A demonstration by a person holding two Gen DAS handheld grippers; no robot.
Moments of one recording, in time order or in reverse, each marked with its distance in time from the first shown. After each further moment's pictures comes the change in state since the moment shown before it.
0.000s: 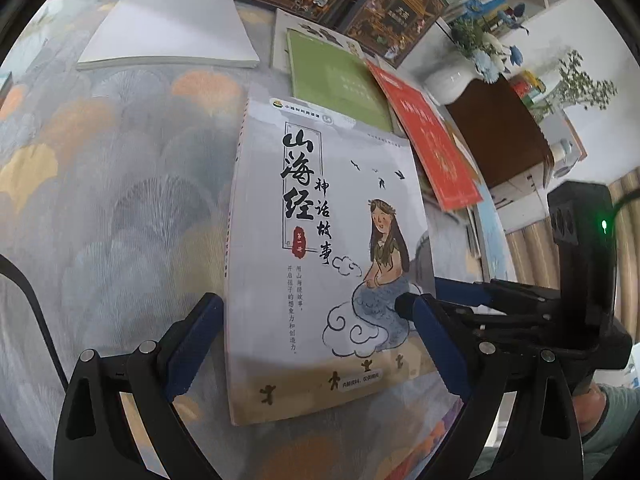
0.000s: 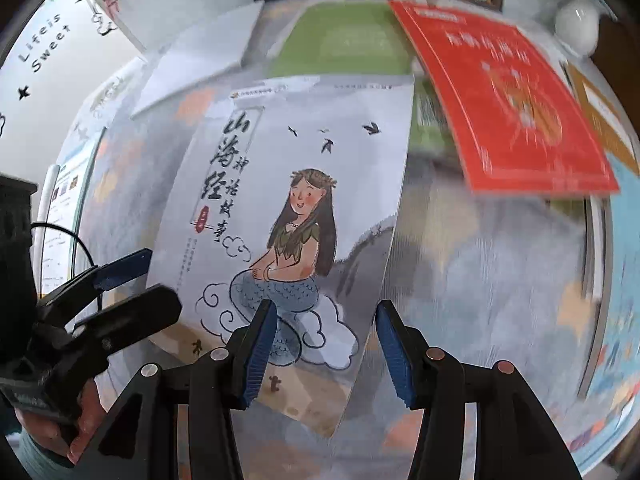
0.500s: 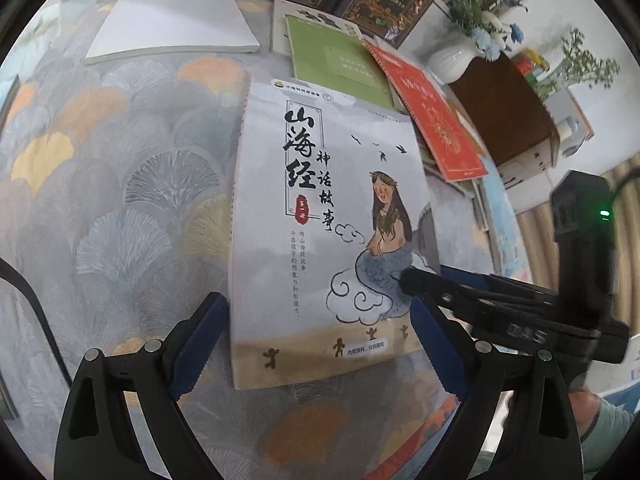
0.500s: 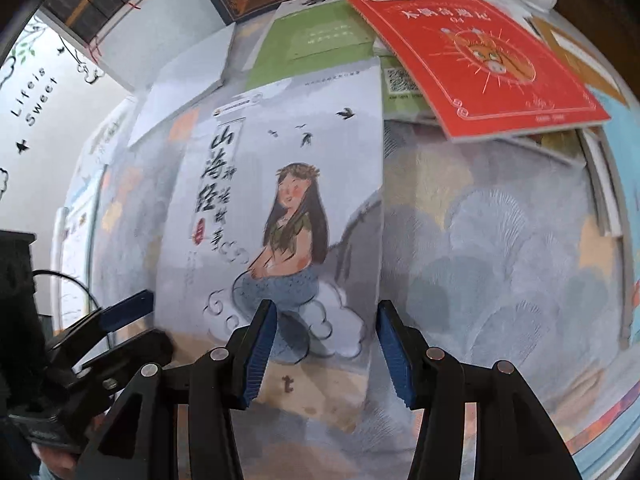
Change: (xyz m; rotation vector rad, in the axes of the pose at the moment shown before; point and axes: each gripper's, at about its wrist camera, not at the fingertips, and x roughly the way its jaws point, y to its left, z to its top) left arm -0.007 -0.005 -0.011 0.040 0.051 0.051; right arm 0.001 -0.016 -0.029 0.144 -0.079 0.090
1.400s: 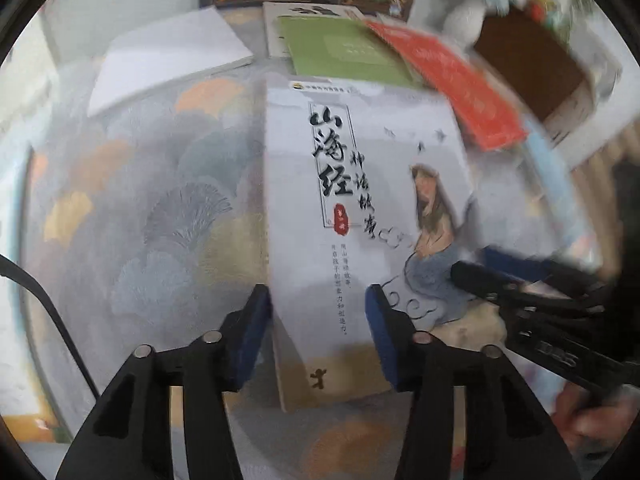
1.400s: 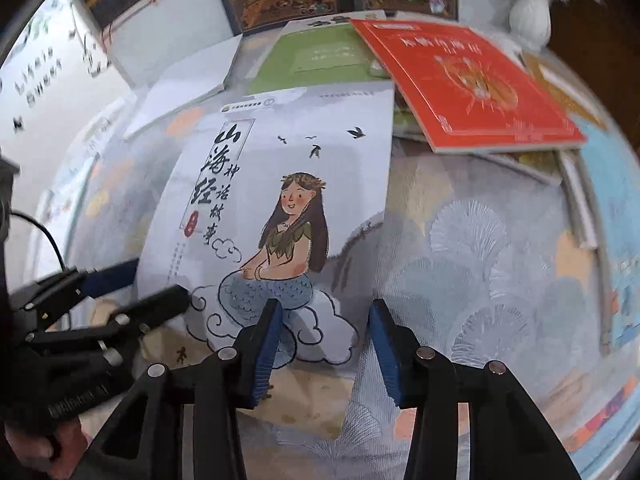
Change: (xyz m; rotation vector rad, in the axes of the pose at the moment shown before) left arm 0.007 -0.017 0.007 0.095 0.024 0.150; right arm -0.005 0.002 -0.011 -0.057 -0.107 -0.085
